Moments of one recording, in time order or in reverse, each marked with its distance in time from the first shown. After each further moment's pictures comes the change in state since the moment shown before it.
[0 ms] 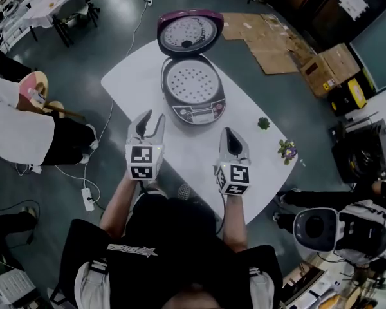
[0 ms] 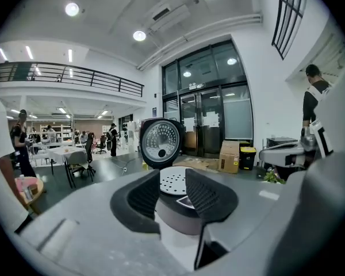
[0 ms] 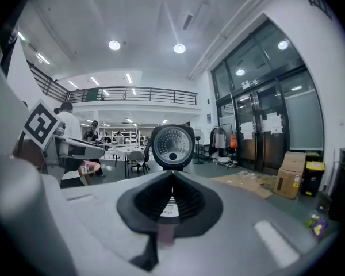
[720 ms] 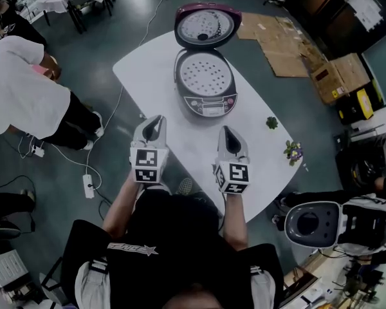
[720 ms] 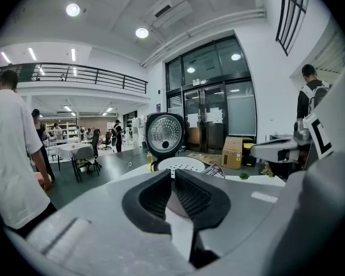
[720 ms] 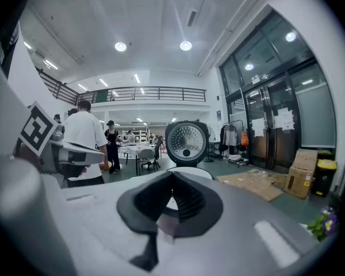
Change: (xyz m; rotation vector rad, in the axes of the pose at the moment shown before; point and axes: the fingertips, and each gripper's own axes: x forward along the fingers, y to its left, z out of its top) left arm -0.054 0.000 -0.034 -0.013 0.040 0.041; right arm -0.014 0.049 -0.011 -0.009 0.016 0.106
